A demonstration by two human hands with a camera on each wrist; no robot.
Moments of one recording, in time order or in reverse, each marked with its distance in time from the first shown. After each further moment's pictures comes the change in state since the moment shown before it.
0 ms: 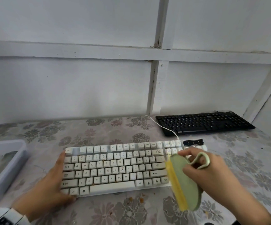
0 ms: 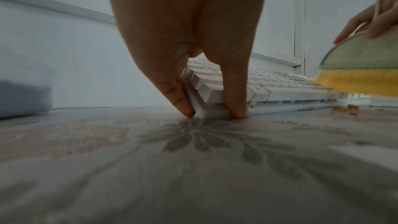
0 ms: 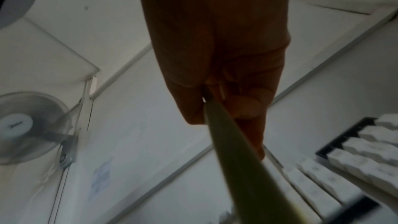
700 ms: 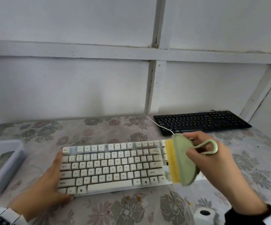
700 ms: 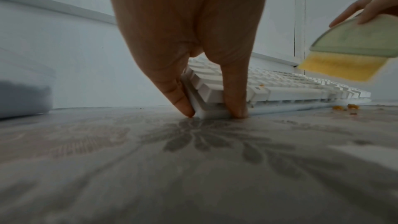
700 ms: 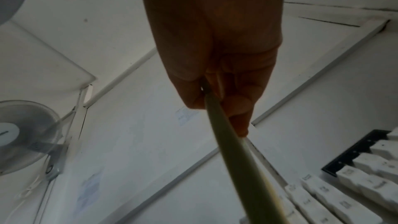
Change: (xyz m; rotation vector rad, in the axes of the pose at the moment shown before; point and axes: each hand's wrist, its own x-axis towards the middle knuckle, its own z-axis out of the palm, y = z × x) left_hand 0.001 -0.003 0.000 0.019 0.000 -0.006; right_hand 0.008 -0.003 -0.011 0.057 0.176 -0.113
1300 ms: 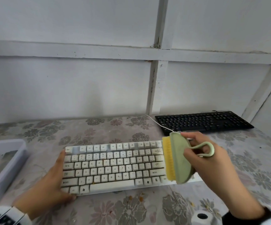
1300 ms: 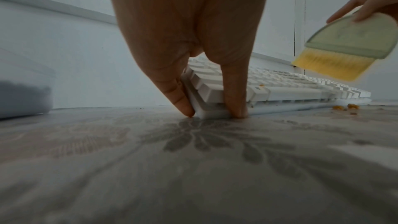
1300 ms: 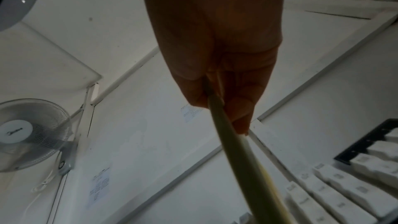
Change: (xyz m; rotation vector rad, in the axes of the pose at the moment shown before) left_hand -0.001 0.001 0.000 -0.011 -0.020 -0.001; right_hand -0.006 -0.013 0.008 0.019 -0.016 -0.027
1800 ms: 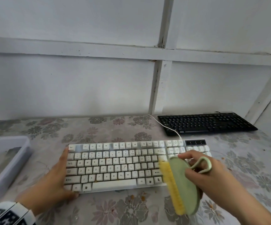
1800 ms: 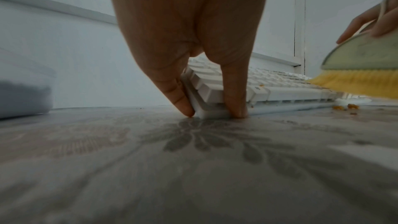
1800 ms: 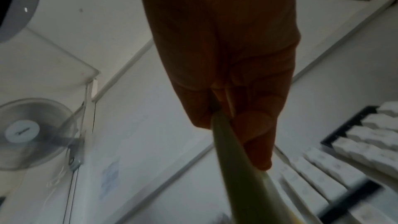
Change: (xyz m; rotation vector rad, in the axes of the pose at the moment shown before) left_hand -0.006 0.018 -0.001 0.011 -0.008 -0.003; right_hand -0.013 0.009 -0.001 -0.054 -0.267 0.158
